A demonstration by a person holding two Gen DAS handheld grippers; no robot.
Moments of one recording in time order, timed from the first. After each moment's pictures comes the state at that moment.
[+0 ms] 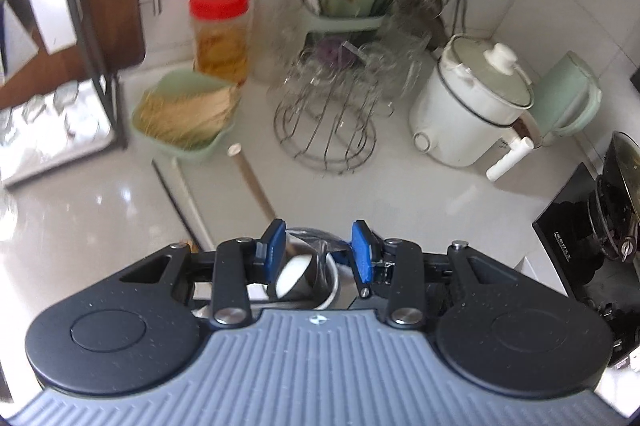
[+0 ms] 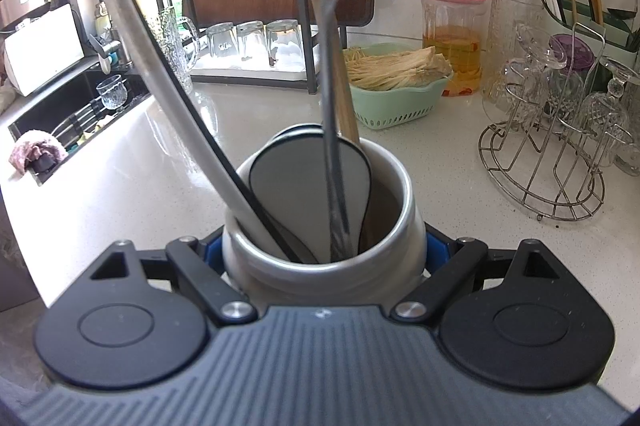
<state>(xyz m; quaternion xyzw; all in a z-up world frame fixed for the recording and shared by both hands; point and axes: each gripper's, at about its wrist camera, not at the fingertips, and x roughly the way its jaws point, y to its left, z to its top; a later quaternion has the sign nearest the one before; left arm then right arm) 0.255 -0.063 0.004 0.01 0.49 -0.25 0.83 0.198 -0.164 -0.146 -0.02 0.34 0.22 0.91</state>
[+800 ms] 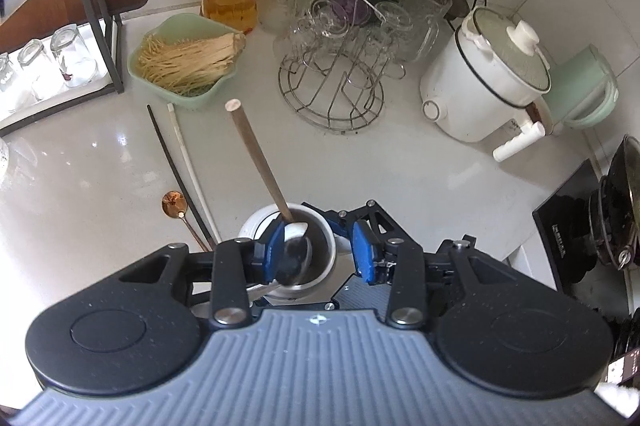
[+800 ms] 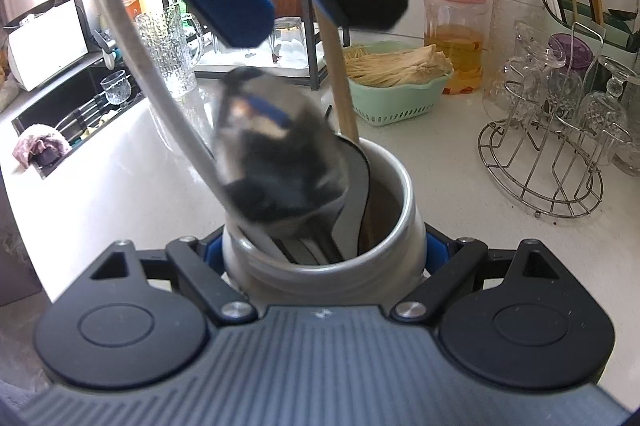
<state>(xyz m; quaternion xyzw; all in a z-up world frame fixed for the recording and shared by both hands) 0.259 -0.072 -0.012 -0.01 0.55 -0.23 0.80 0.194 -0.166 -0.145 -0.03 0.35 0.22 0.91</state>
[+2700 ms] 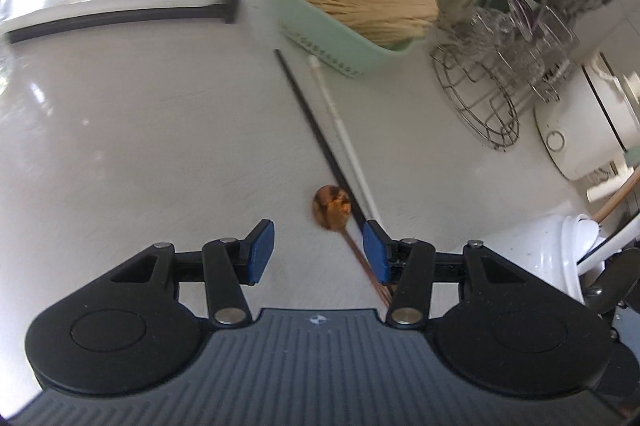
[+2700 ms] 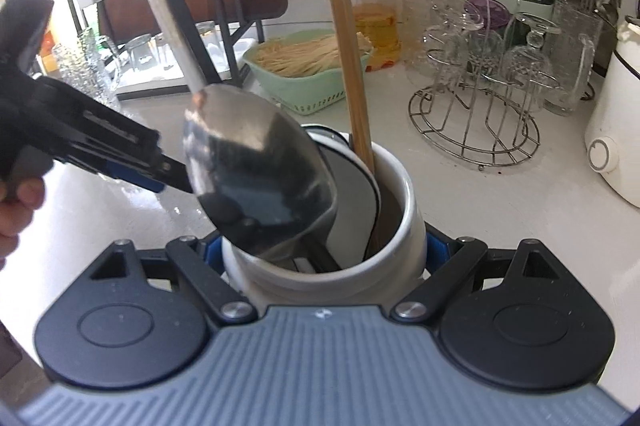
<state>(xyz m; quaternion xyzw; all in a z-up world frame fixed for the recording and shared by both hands) 0.331 0.065 -0.182 -0.09 0.54 -0.20 0.81 0.184 -0.154 -0.142 0.02 0.37 0.07 0.93</state>
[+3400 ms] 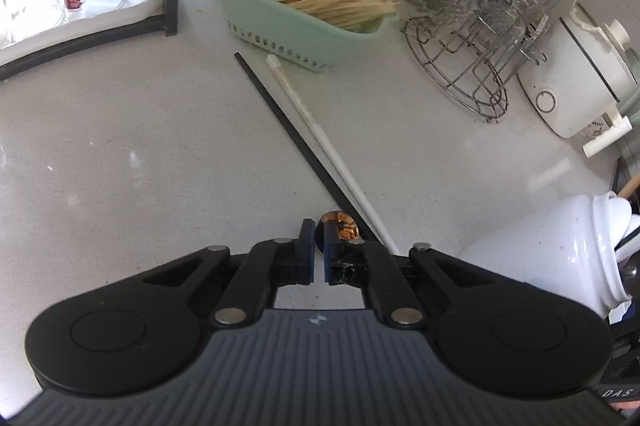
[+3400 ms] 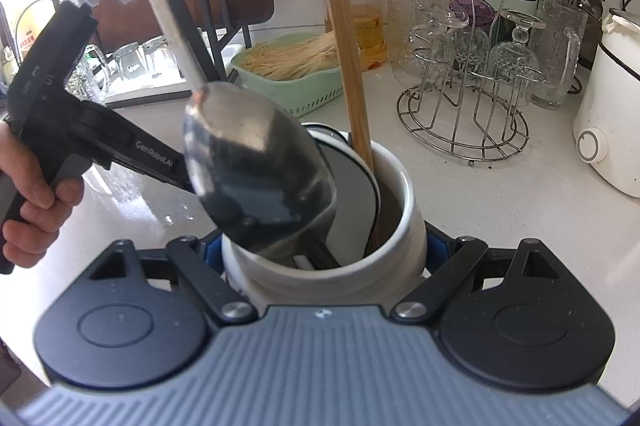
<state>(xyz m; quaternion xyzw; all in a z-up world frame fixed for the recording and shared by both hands) 0.357 0.045 -0.205 -0.03 0.52 -0.27 0.81 0.180 -0.151 -0.143 0.03 0.37 0.05 0.93</state>
